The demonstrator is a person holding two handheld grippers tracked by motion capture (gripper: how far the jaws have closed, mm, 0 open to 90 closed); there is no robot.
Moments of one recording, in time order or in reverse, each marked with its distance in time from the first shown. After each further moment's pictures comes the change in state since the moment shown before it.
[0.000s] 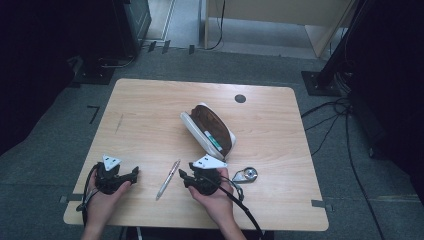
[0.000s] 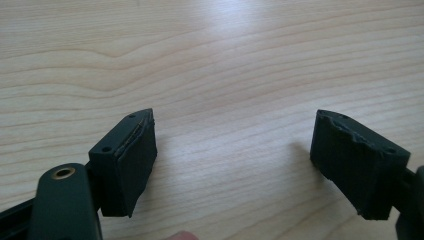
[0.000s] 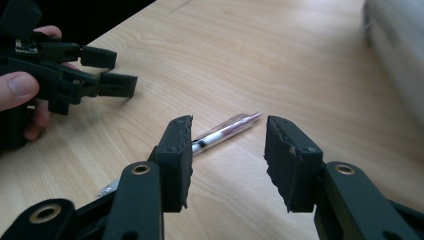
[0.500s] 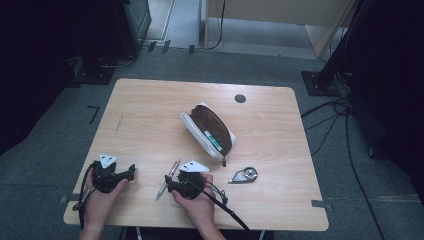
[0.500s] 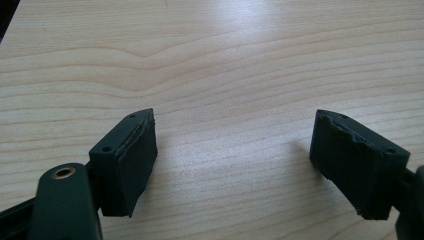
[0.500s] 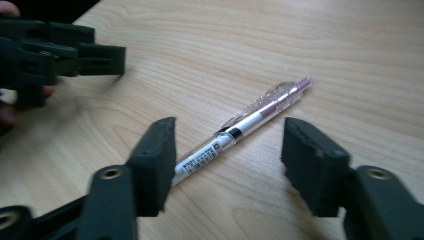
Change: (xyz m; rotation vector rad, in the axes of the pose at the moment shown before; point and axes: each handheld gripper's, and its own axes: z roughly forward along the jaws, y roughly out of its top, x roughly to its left) left arm 0.007 0.002 0.002 -0.004 0.023 -0.027; right arm 0.025 -0.020 0.048 0.046 -0.054 0.110
